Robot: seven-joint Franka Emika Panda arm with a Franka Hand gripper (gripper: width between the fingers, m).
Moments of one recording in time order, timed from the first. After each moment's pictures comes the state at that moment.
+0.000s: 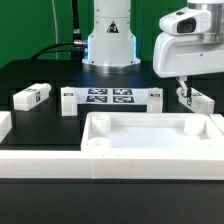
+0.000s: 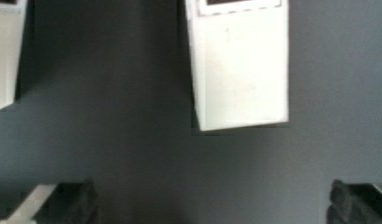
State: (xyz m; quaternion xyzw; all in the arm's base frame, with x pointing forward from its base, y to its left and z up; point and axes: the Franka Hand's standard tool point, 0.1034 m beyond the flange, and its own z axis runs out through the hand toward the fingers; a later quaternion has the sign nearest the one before) arm 0.463 0.148 0.046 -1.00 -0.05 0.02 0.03
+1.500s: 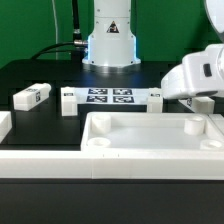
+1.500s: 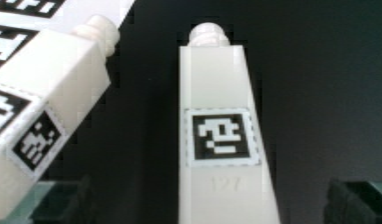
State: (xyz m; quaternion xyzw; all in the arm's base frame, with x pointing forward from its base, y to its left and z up) arm 0.431 0.153 0.021 -0.87 -0.07 0.48 -0.02
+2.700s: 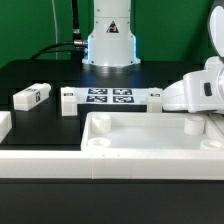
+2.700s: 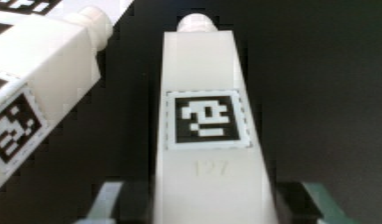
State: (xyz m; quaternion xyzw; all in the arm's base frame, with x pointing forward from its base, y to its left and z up) arm 0.428 0.154 0.009 -0.86 -0.08 0.51 -0.02
